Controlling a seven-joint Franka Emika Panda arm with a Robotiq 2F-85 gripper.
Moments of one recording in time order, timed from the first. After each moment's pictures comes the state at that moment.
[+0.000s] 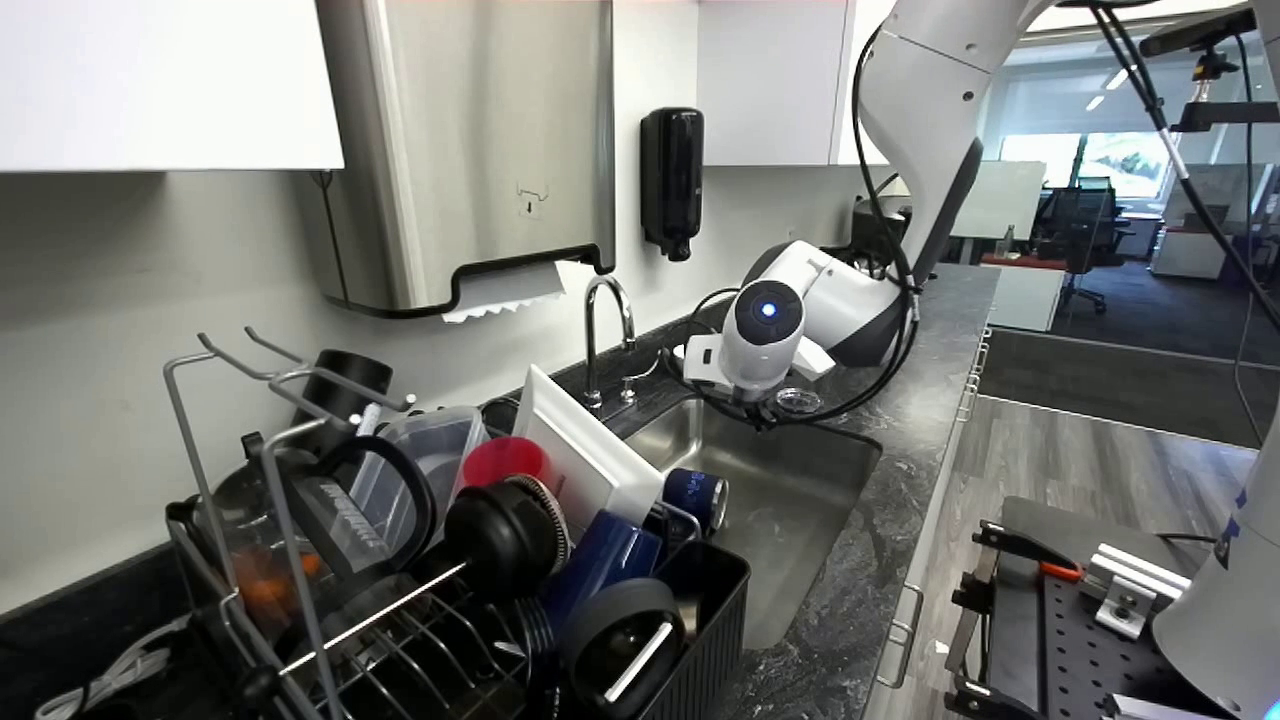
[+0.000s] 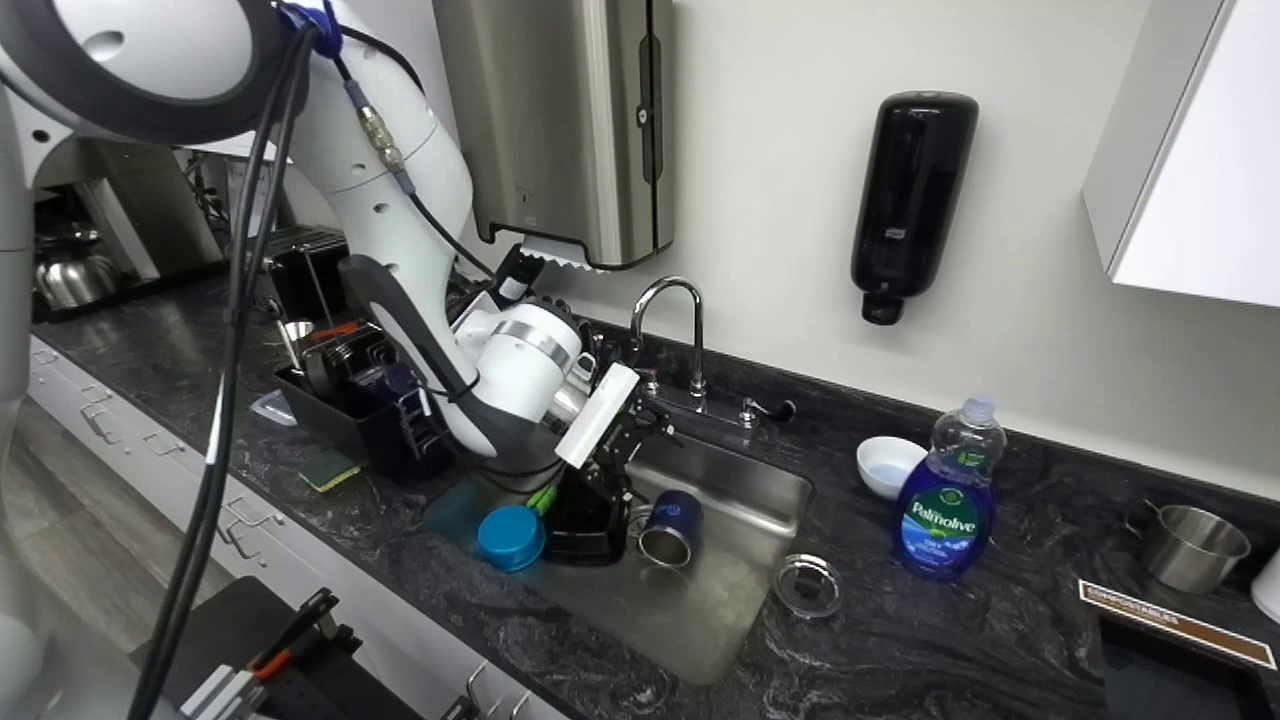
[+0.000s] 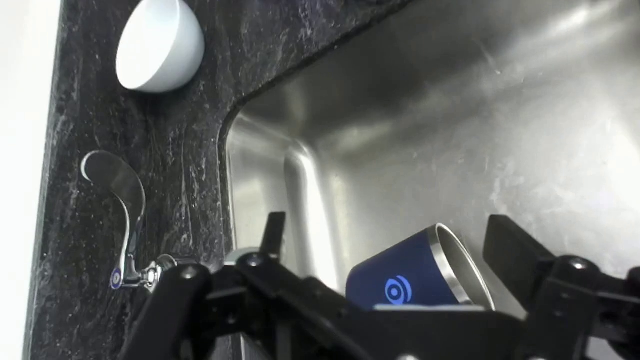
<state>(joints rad) -0.05 0.46 -0.07 -2.24 -1.74 2.55 0.28</state>
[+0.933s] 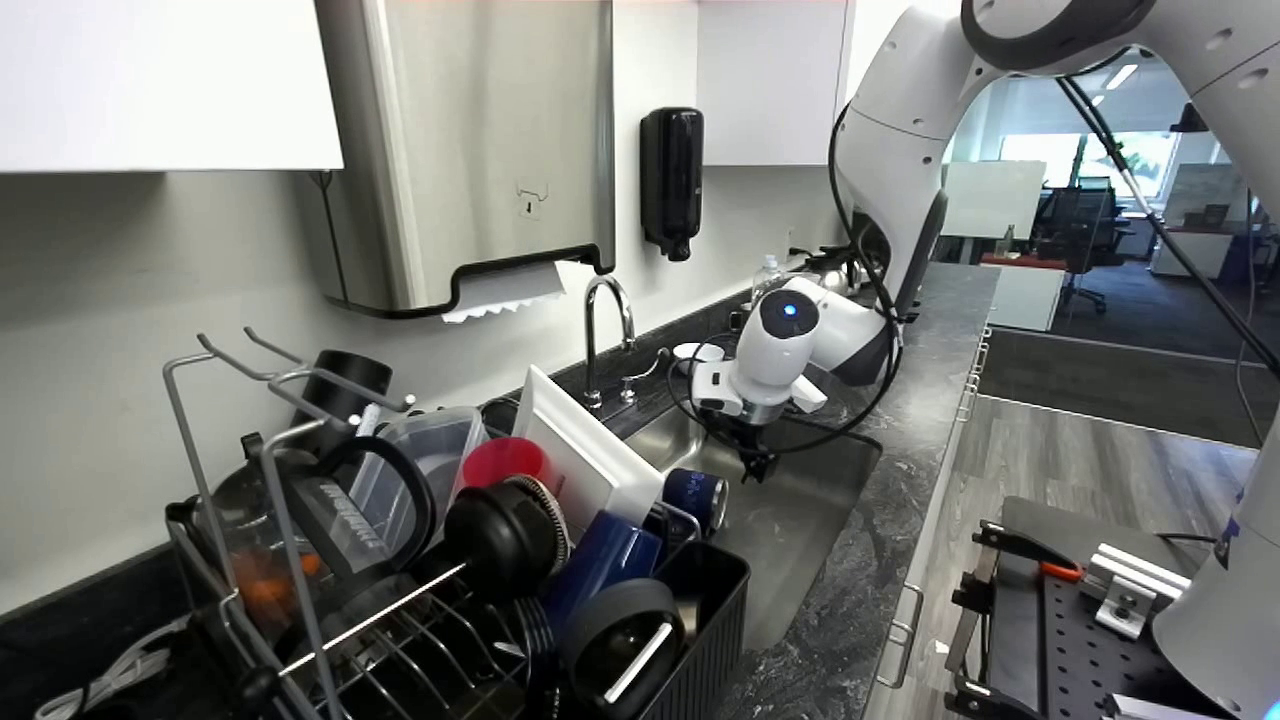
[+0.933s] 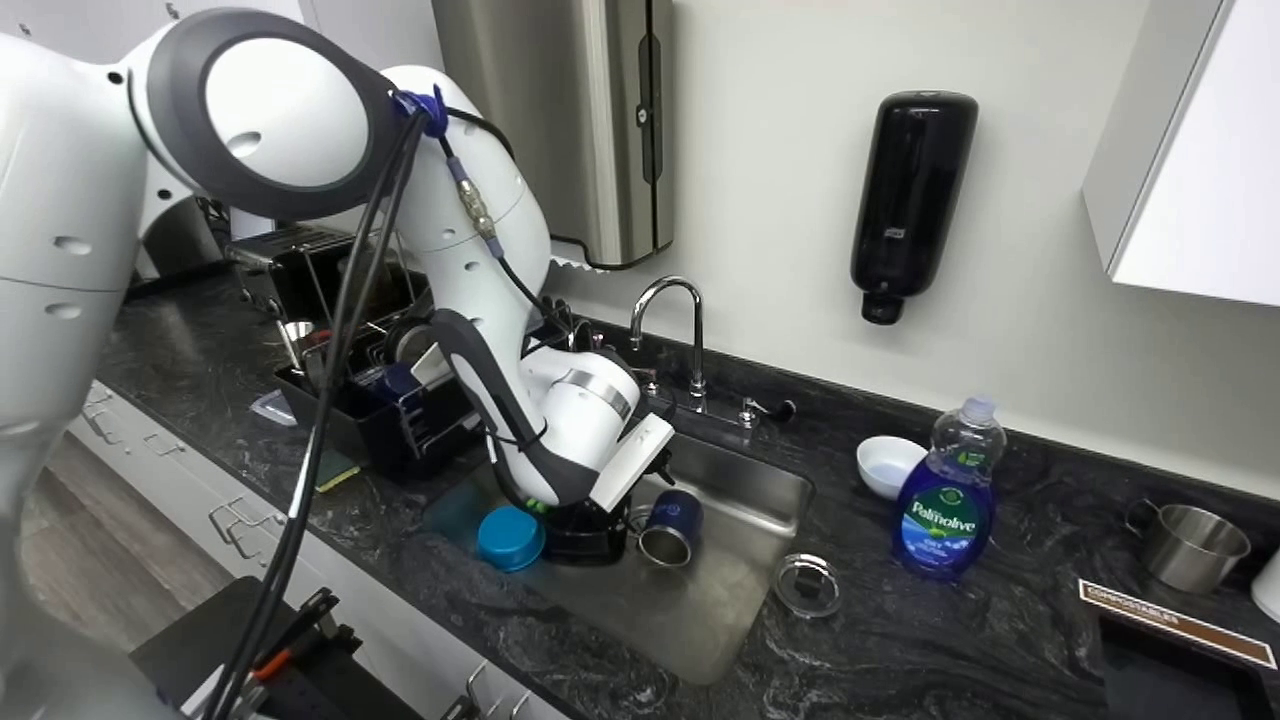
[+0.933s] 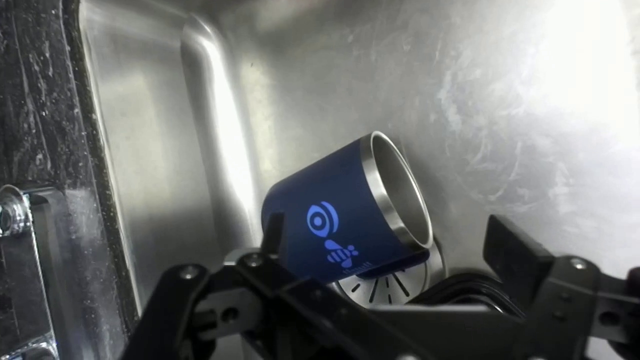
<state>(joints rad) -0.18 0.65 -0.08 -2.10 -1.84 2.95 0.27</state>
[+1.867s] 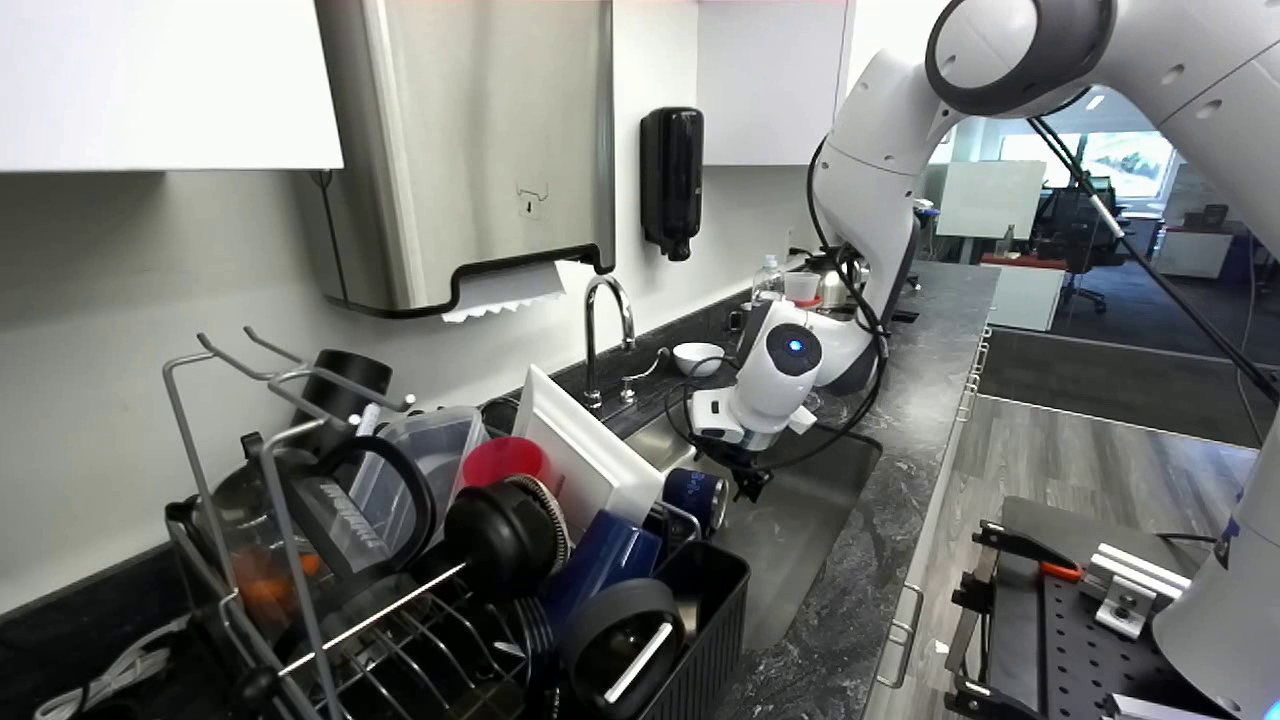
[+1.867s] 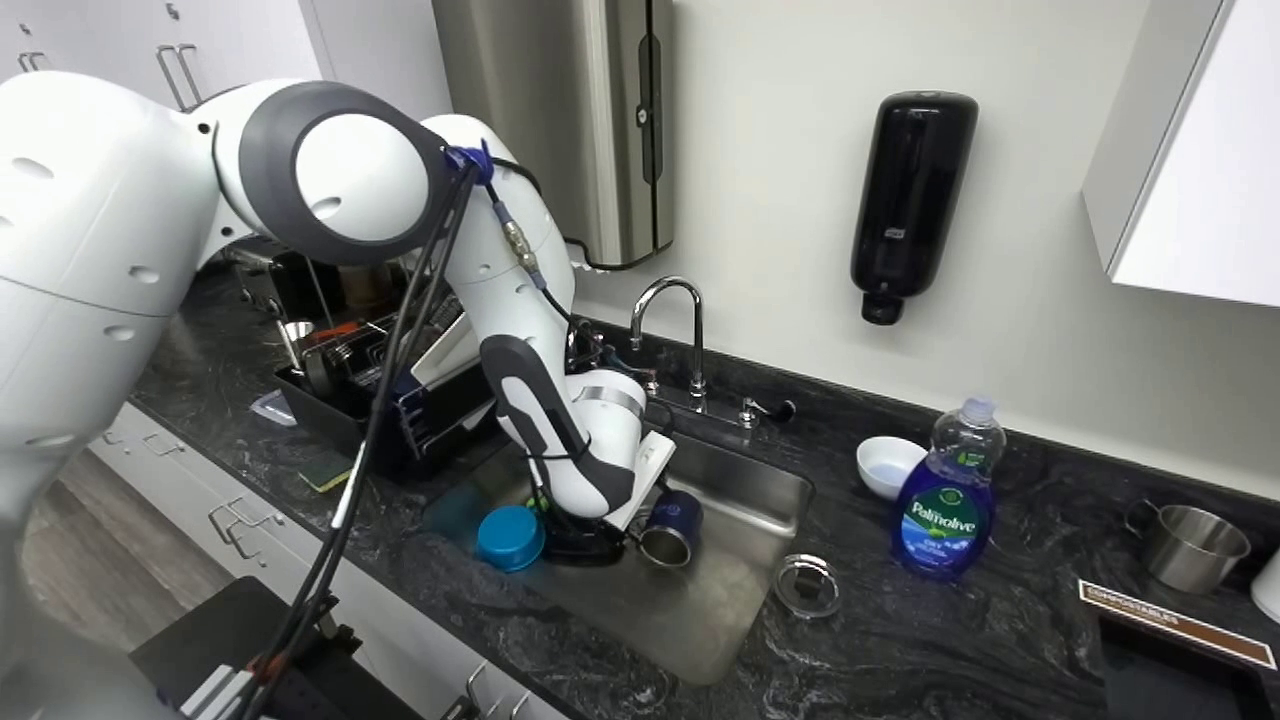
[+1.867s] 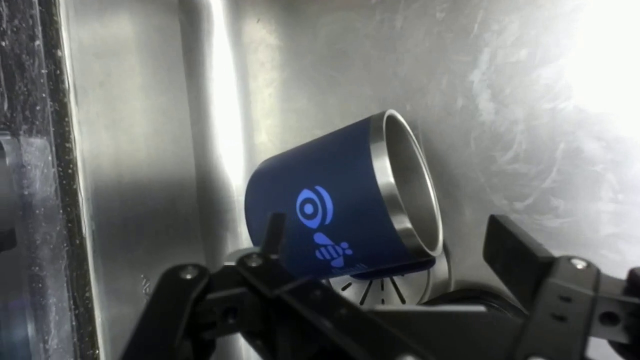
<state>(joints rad) -0.20 0.77 -0.04 -1.98 -2.16 2.95 0.49</state>
